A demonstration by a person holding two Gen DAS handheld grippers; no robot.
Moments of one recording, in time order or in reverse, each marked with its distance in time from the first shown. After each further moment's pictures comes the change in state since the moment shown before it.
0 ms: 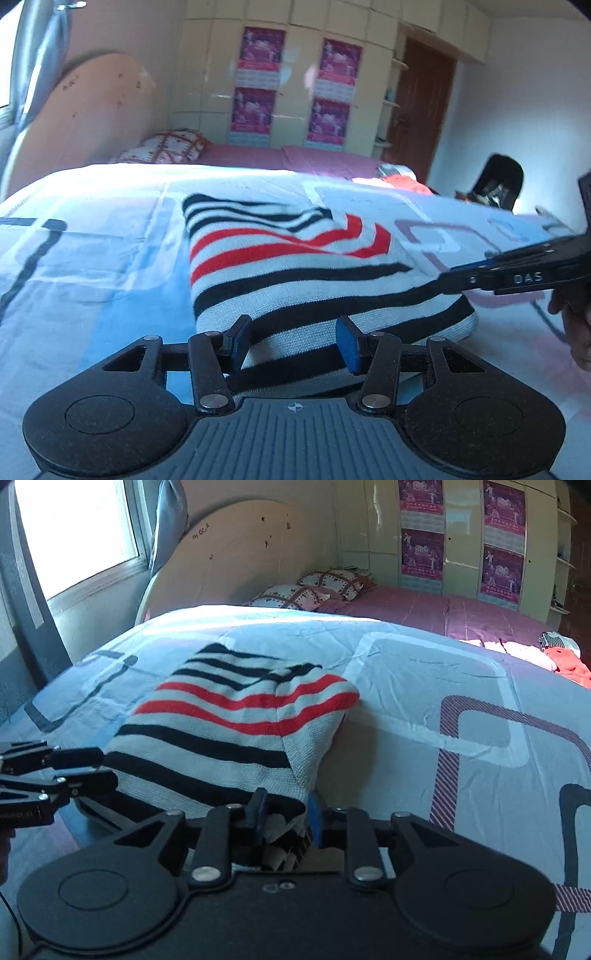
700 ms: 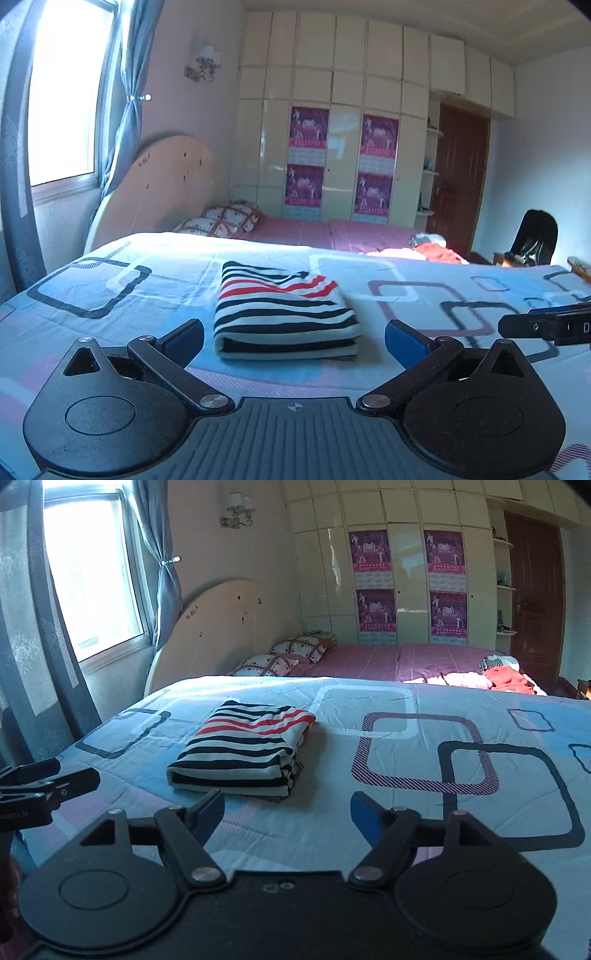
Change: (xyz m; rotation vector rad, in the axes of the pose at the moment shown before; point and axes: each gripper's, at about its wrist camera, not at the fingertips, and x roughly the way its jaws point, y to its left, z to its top) left arm -0.247 -0.149 -0.054 -0.018 -0.233 0.207; right arm -0.256 0.030 -0.120 0.079 -0.239 -0.066
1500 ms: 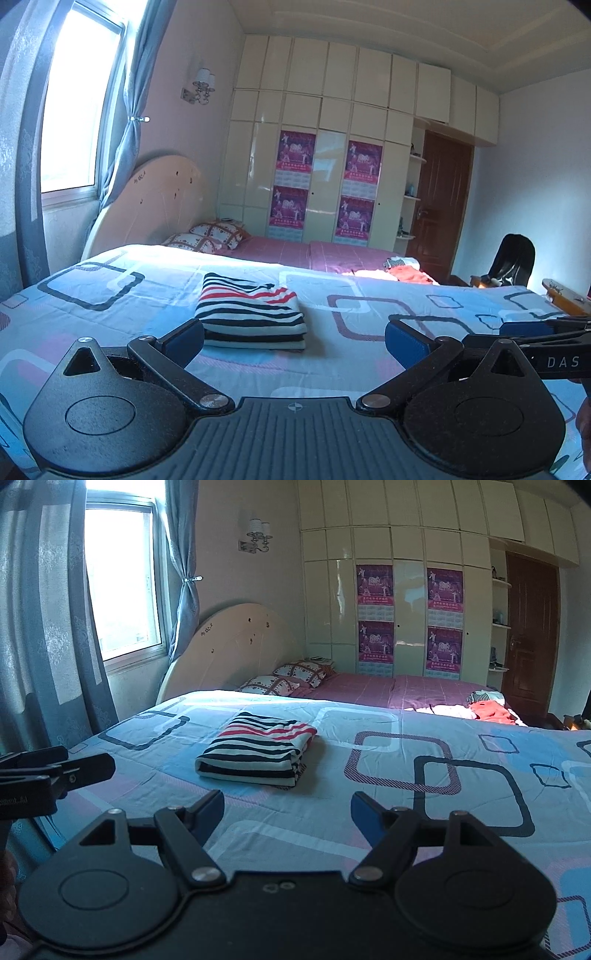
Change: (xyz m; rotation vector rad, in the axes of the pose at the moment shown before) left arm -0.124 -0.033 -0.007 -0.035 -0.063 -0.041; right arm -0.100 0.032 -0.029 -0.081 -0.071 -0.022
